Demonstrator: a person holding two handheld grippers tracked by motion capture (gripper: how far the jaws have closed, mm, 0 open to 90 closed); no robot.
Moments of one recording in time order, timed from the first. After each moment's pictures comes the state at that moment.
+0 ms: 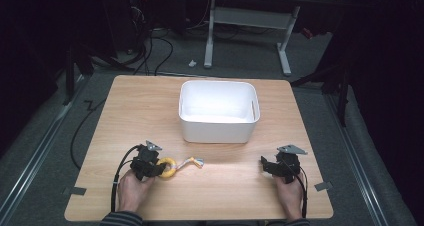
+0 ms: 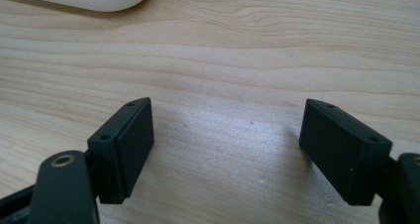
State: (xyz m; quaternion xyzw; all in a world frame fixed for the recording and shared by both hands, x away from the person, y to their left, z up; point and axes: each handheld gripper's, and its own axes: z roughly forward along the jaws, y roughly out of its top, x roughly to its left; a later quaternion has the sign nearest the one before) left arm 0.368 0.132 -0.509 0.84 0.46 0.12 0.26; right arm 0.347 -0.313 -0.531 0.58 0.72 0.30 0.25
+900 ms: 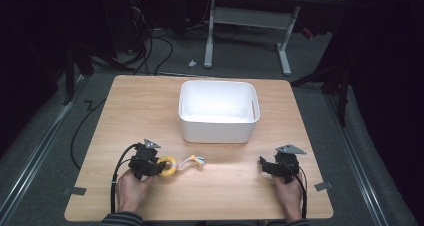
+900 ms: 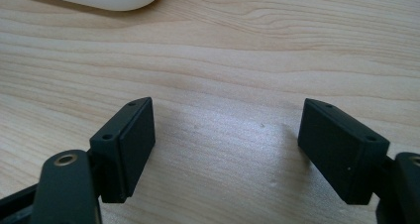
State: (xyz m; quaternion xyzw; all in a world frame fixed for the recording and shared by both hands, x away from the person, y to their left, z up) left arm 0.363 0.132 -0.488 0.83 0.47 0.11 0.28; right arm 0.347 -0.310 -0.531 0.57 0.73 0.30 0.25
